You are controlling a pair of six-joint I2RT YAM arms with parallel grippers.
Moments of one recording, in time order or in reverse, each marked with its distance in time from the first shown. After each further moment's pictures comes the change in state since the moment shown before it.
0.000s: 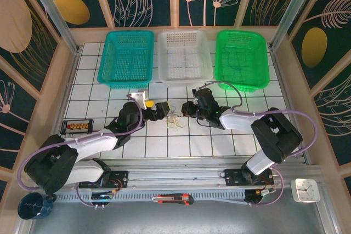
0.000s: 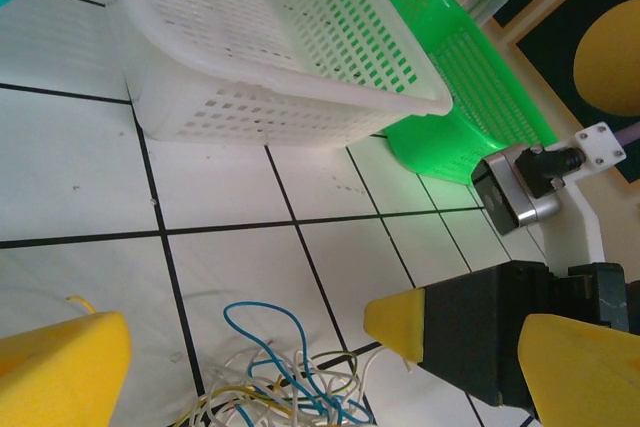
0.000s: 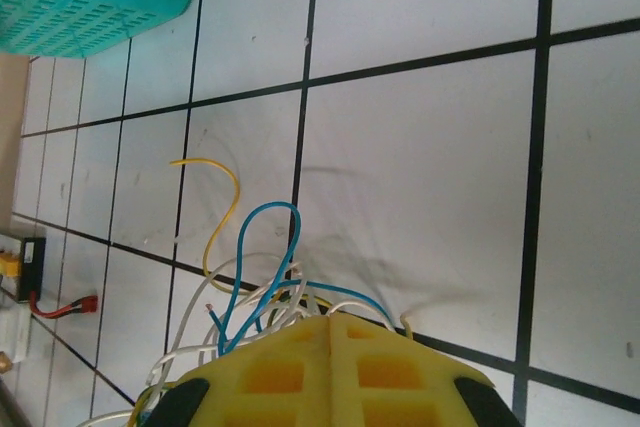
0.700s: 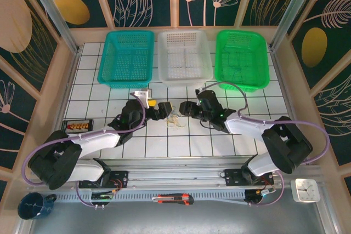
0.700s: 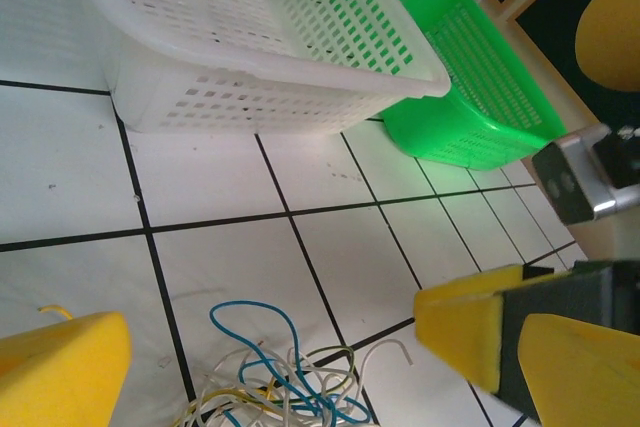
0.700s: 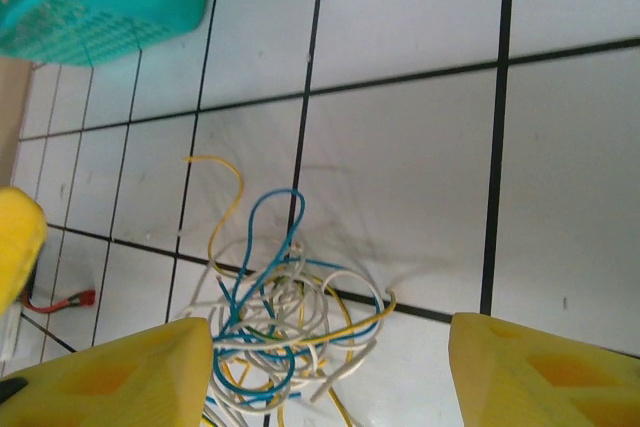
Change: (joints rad) left arm 0.000 0.051 0.039 -0.009 0.031 0.023; right arm 0.023 -0.122 -0.045 -0.060 0.066 -0.029
